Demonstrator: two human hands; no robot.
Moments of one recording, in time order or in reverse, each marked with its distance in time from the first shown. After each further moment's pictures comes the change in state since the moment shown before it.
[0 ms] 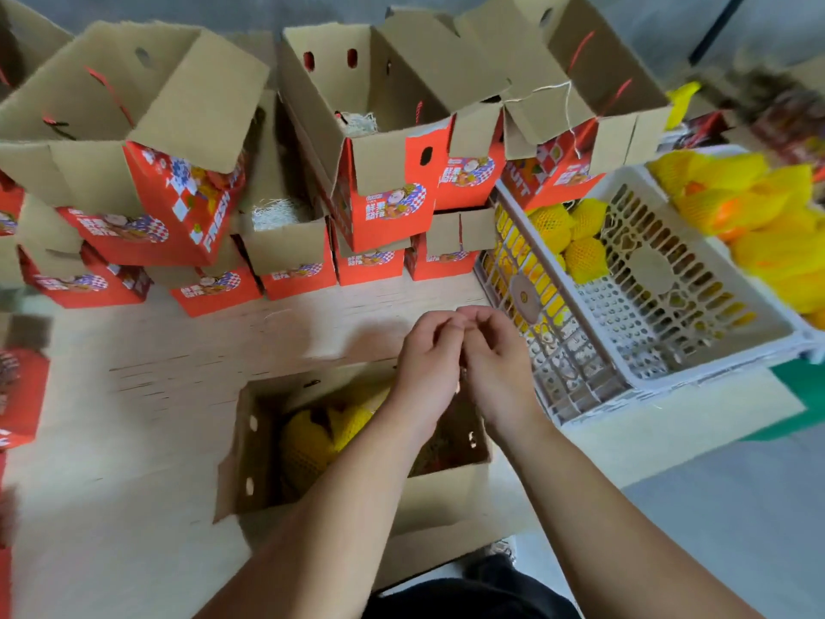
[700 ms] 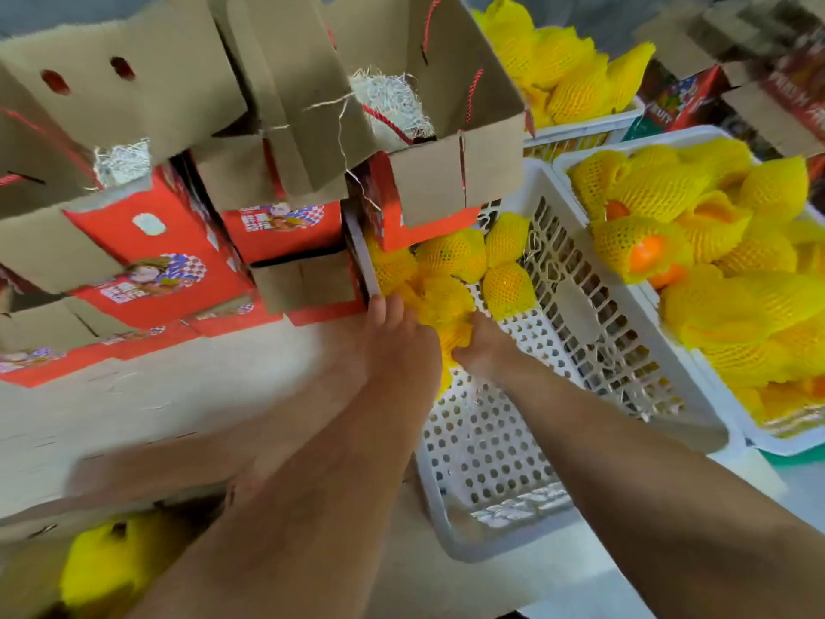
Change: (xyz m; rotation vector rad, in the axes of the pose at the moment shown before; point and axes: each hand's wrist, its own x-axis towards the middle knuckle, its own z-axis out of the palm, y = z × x) left_hand 0.171 -0.013 0.241 1.854 -0.174 0.330; right_hand 0.317 0.103 -0.204 -0.869 -0.501 0.224
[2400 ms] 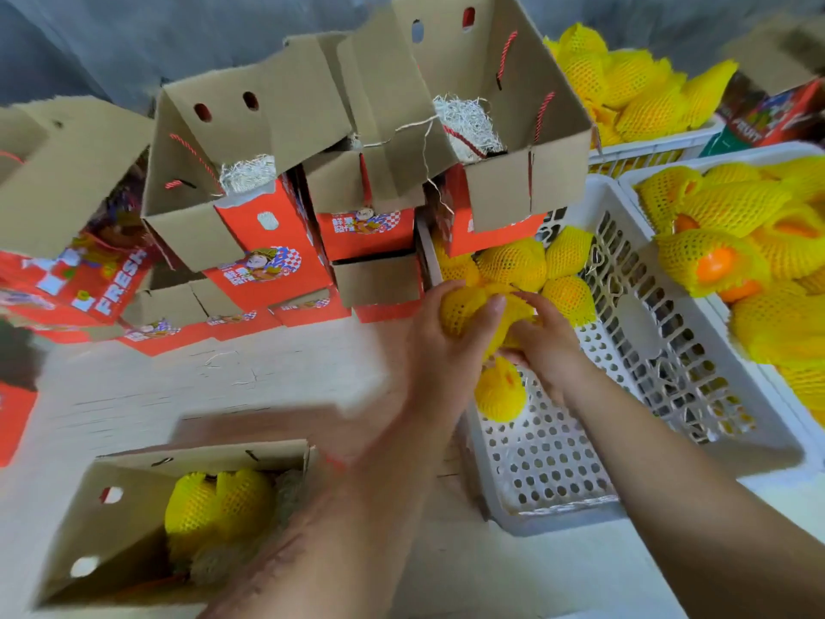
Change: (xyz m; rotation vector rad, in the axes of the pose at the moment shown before) left_hand -0.057 0.000 -0.019 -1.454 0.534 -0.326; right_hand -0.064 -0.039 -0.008 0.860 0.076 -0.168
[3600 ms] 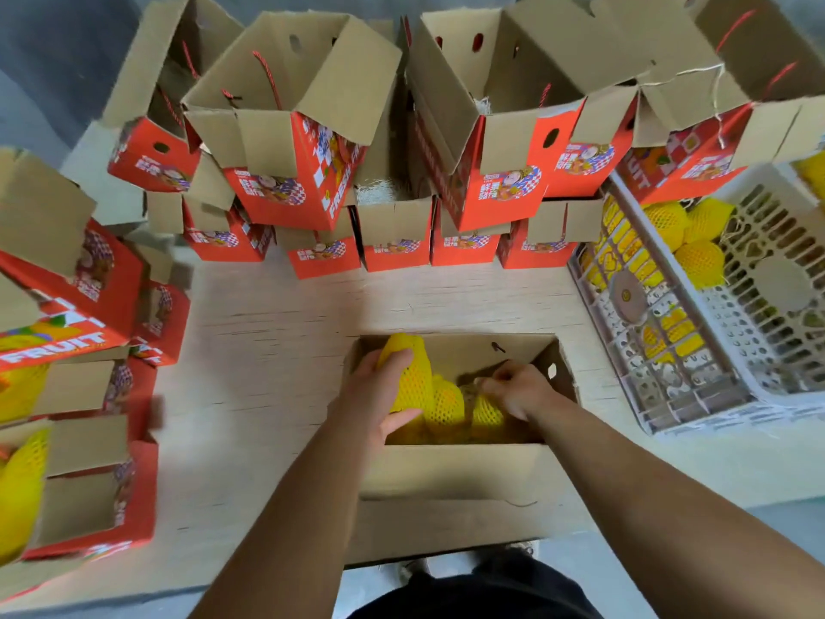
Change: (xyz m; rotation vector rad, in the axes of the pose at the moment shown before) left_hand -0.088 -0.122 -0.408 -0.484 -0.001 -0.767; right_hand -0.154 0.077 0.324 -0.684 -0.083 0.272
